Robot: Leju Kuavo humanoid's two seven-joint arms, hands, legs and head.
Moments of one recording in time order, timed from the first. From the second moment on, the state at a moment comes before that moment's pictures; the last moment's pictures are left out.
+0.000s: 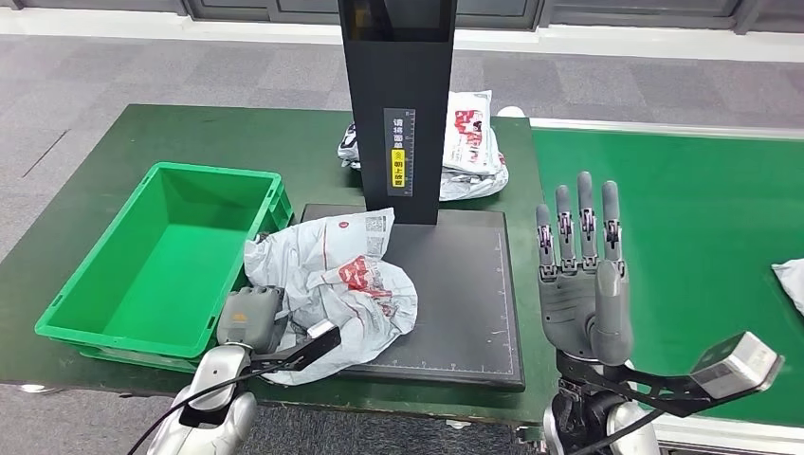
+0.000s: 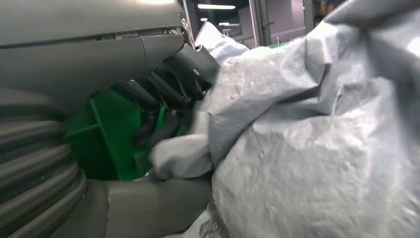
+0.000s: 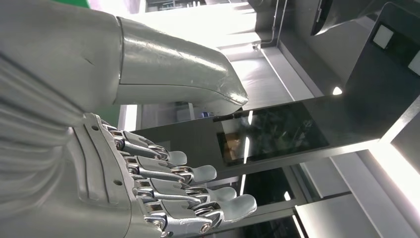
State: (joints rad) left arm -0.09 -0.09 -0.03 -1.34 -1.51 0.11 0.12; right arm 0.00 0.15 0.23 -1.85 -0.12 0.33 -0.46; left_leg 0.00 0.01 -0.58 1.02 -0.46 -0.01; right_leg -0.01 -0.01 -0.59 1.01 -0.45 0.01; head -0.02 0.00
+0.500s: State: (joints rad) left arm -0.08 -0.12 0.00 -1.34 -1.51 0.27 0.12; right arm 0.03 0.15 0.21 -1.85 -0.15 0.33 -0.46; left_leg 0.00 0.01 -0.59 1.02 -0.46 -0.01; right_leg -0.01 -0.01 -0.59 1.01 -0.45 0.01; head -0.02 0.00
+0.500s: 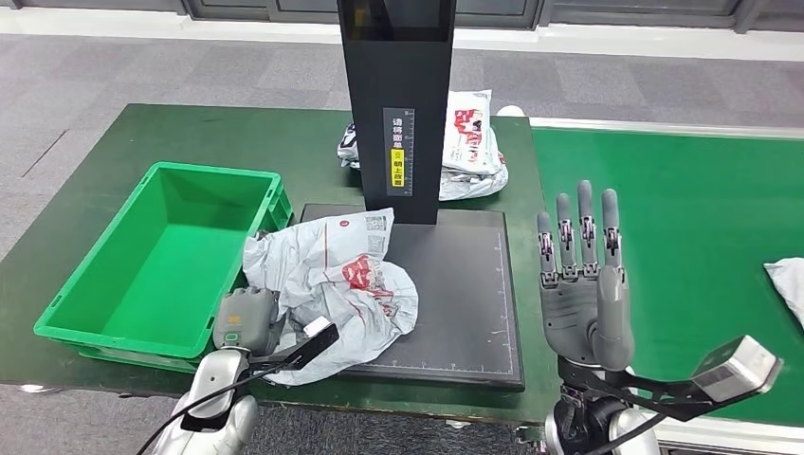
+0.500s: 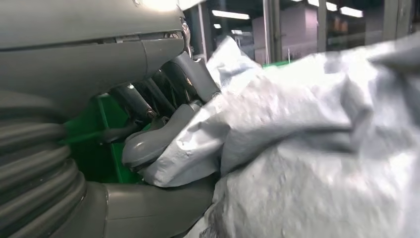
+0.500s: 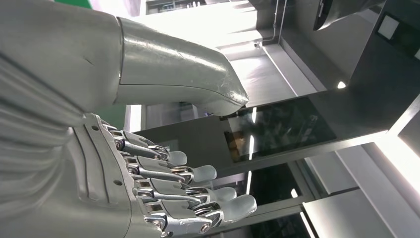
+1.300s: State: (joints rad) left arm -0.16 -0.12 0.08 -1.66 -1.26 0.69 -0.07; right arm 0.08 0.15 0.19 -1.87 -0.16 0.32 -0.47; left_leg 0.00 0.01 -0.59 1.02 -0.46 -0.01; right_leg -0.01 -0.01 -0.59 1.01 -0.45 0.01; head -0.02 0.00
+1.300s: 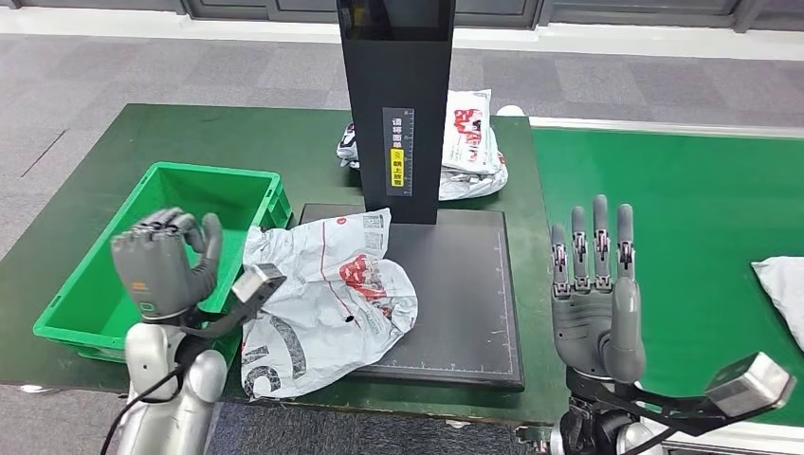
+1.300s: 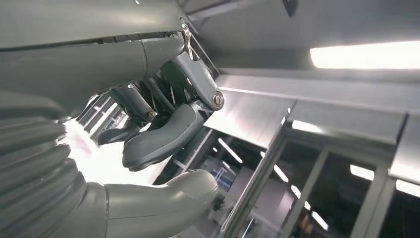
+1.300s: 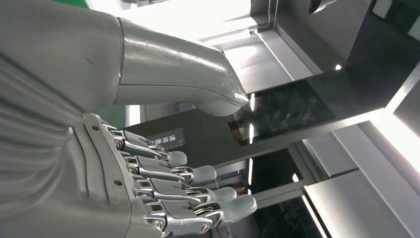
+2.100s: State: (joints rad) left arm -0.31 -0.02 -0.06 -1.39 -1.41 0.07 -0.09; right arm 0.08 0.14 0.16 -1.80 -0.20 0.34 -0.52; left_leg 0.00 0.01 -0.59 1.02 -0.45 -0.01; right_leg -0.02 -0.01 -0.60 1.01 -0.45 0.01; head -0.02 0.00
